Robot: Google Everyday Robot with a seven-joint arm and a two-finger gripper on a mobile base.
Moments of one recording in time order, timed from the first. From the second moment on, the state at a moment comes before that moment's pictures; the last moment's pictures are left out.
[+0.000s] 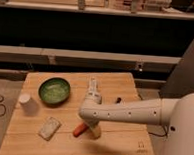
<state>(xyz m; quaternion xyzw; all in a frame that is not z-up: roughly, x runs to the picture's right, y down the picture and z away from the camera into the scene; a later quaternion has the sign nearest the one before) -0.003 0.252 0.829 -0.28 -0.10 -0.28 0.91</state>
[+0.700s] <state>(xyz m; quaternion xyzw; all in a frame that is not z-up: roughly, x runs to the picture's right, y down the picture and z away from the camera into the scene) 0.013 0.246 0.816 -0.29 -0.15 -0.25 0.91</state>
